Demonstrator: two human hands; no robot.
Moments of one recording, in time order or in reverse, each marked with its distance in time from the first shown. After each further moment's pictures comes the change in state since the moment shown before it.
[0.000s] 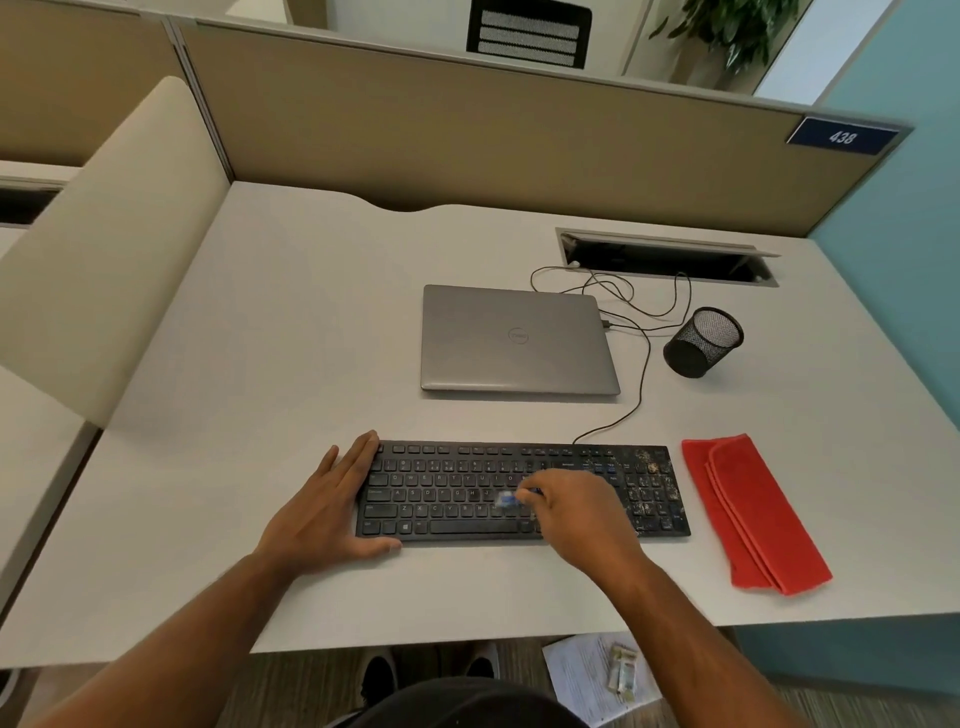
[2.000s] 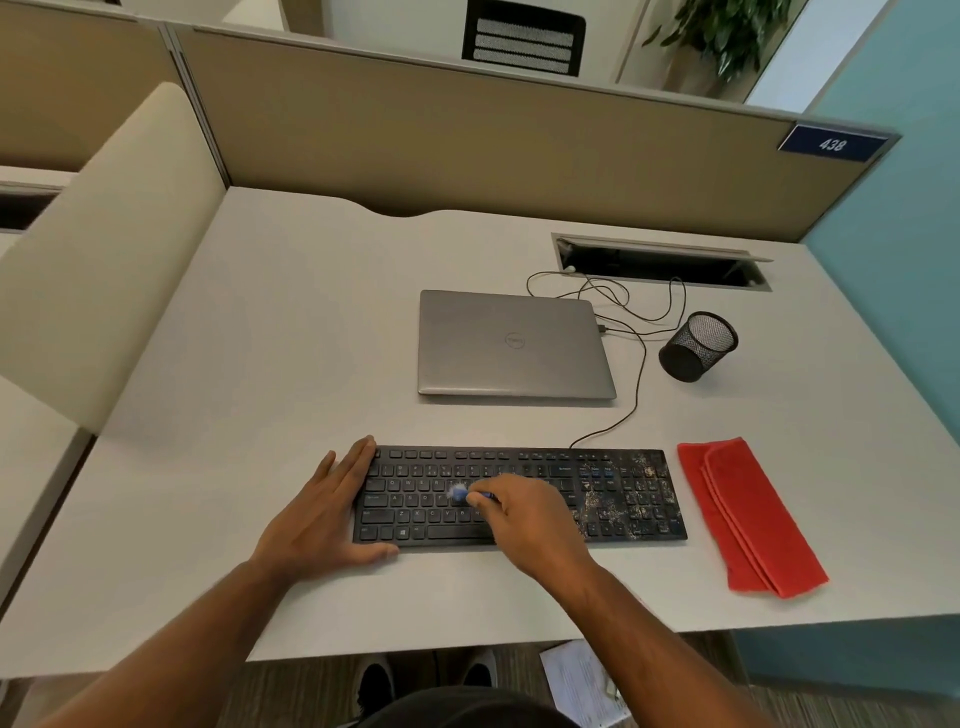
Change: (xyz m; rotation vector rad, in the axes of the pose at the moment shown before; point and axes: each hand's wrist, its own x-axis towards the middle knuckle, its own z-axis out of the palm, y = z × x) left_hand 0.002 -0.011 0.010 -0.031 0.018 -0.026; right_hand 0.006 -0.036 0.023 0.201 -0.017 -0.055
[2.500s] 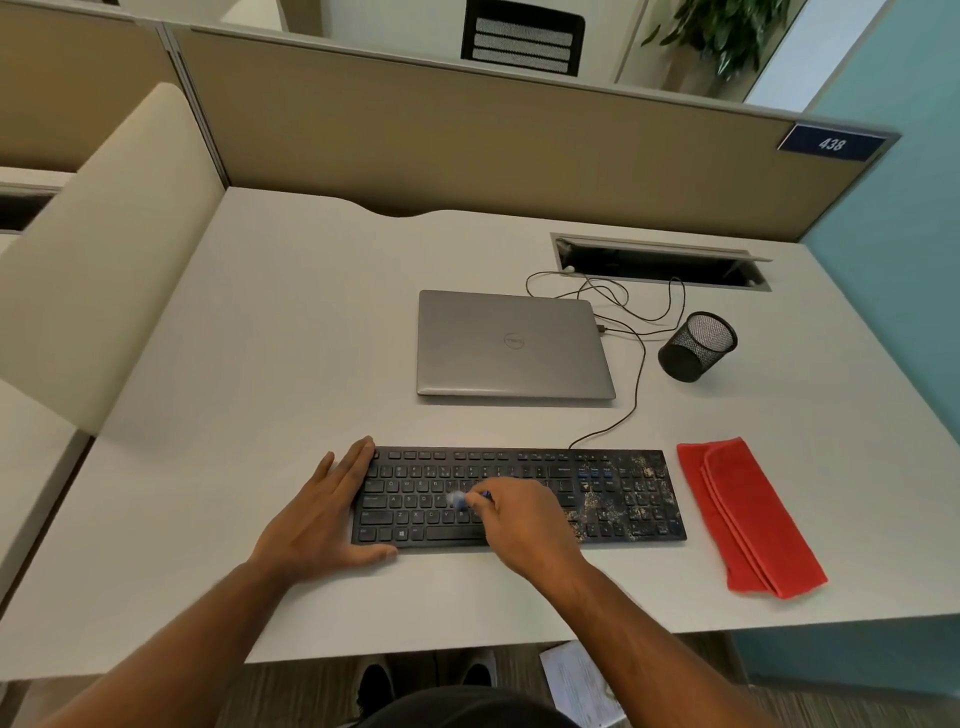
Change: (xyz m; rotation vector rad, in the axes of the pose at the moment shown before) left_hand -0.001 0.003 -0.002 0.003 0.021 0.023; right_hand 0.003 -0.004 0.004 -0.010 0.001 0.030
